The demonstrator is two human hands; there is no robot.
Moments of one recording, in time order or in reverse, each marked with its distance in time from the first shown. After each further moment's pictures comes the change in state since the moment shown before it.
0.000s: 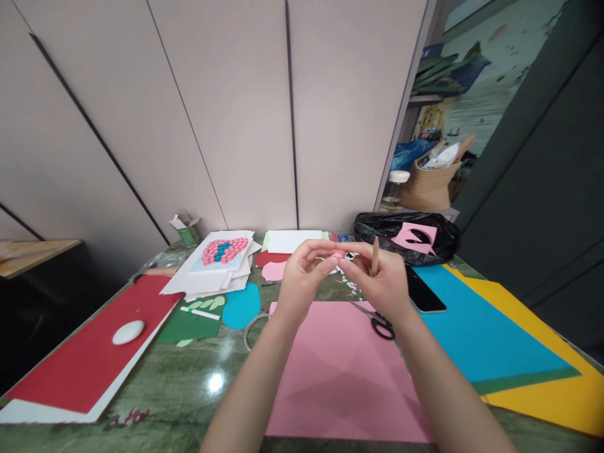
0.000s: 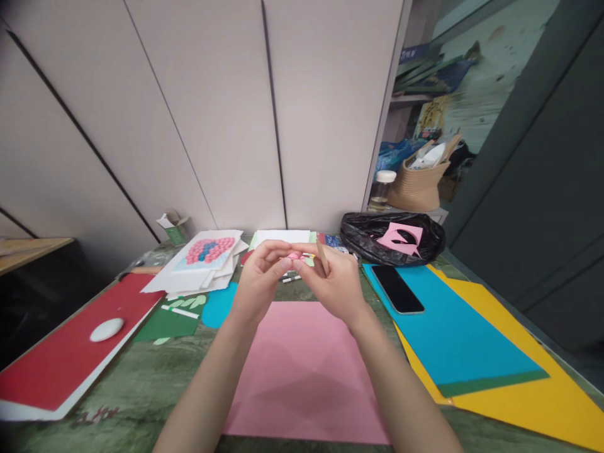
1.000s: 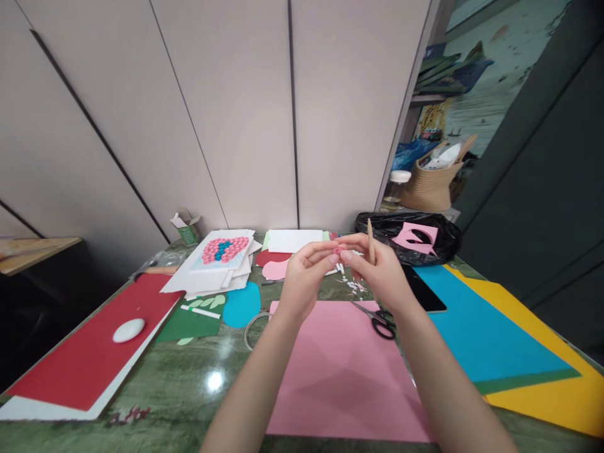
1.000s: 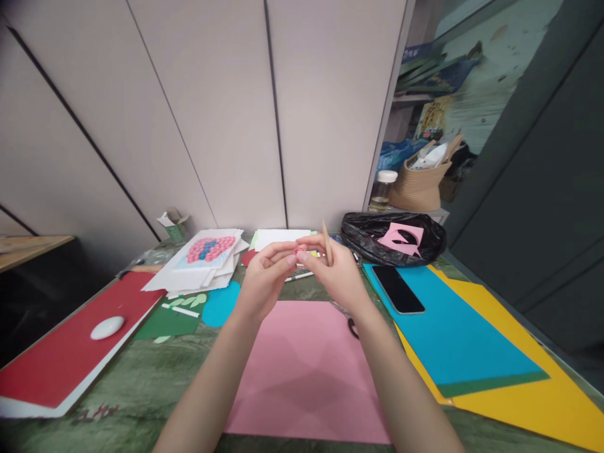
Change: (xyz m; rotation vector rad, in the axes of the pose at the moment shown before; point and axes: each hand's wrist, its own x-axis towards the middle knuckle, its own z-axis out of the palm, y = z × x) left_hand 0.004 -0.008 -0.002 -0.111 0.016 -0.116; right_hand 0.012 0.002 0.000 0.360 -0.115 0.305
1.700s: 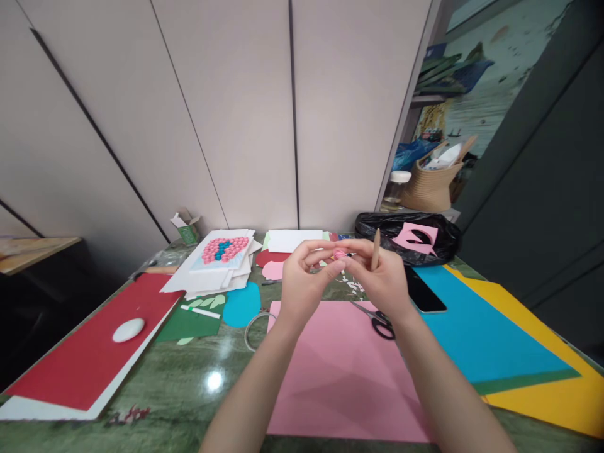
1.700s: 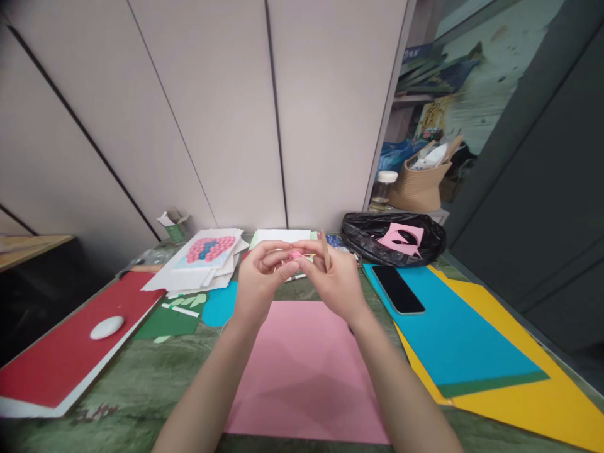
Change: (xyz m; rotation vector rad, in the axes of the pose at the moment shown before) left_hand -0.012 0.010 0.008 0.275 0.141 0.122; right_hand -0.007 0.012 0.003 -0.193 0.082 -0.181
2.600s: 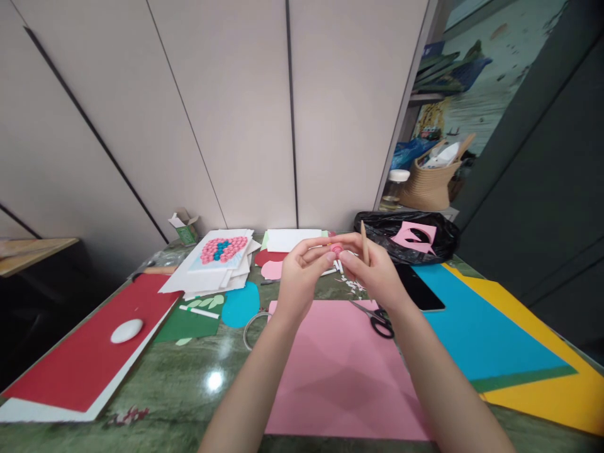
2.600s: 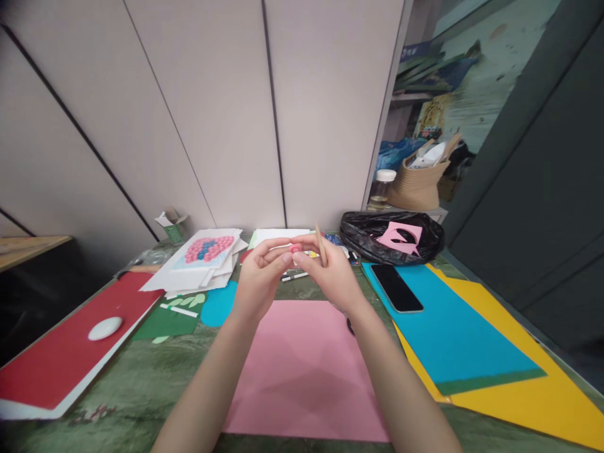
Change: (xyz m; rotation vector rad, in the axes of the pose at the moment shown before) left_hand 0.009 -0.010 -0.001 -0.235 -0.086 -0.066; right_hand 0.009 -0.003 -0.001 0.286 -0.158 0.152
